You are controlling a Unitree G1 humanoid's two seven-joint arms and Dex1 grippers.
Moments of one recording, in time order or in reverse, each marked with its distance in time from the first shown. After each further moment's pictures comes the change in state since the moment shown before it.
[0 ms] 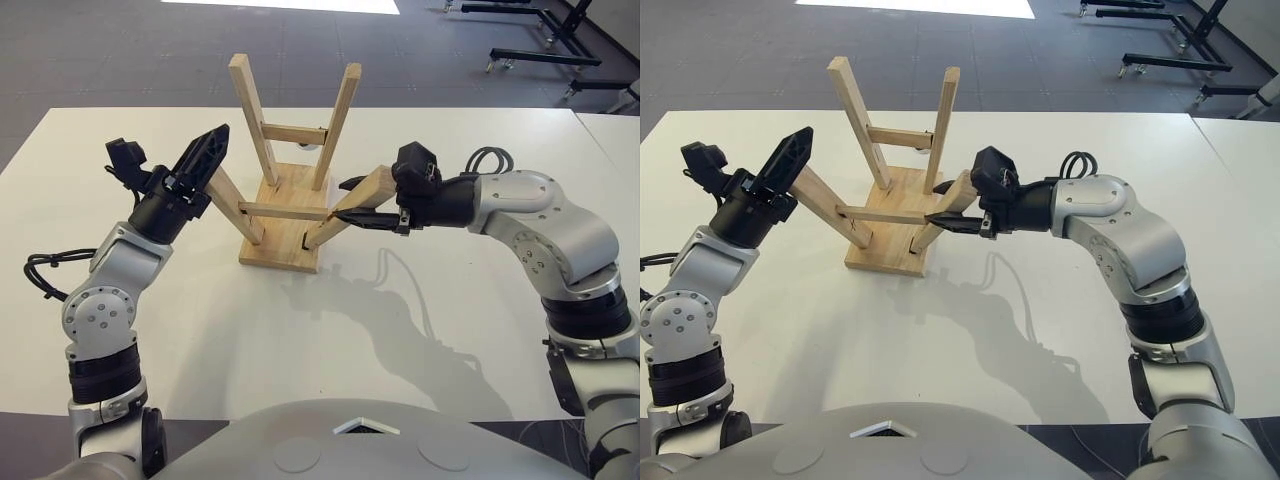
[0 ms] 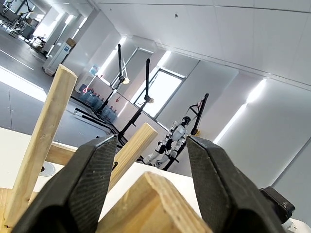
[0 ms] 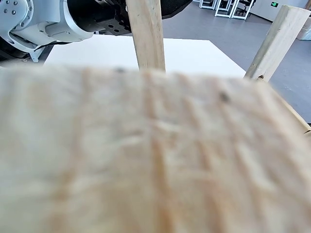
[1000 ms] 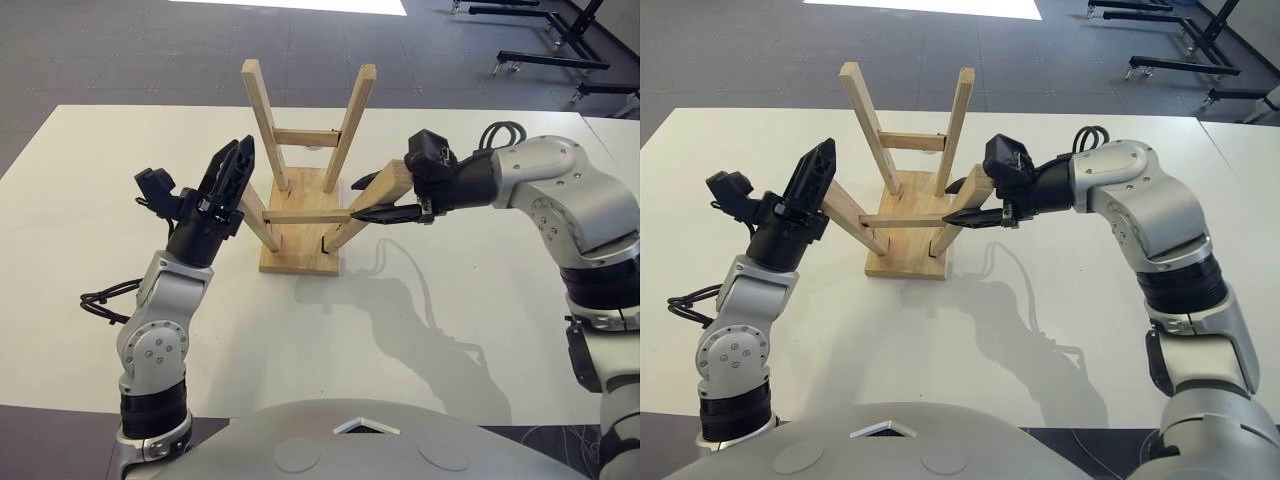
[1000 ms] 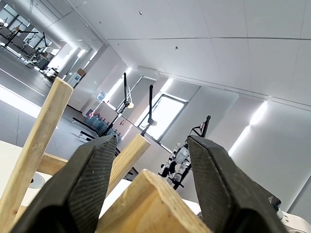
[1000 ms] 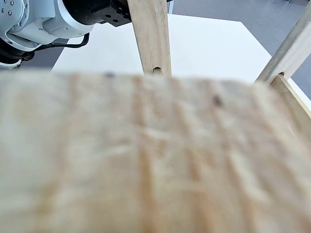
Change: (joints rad) left arm 0.164 -0.229 -0.188 -0.194 0.211 -0.219 0.059; right arm -0.154 -0.103 0.034 0.158 -0.038 0.000 0.261
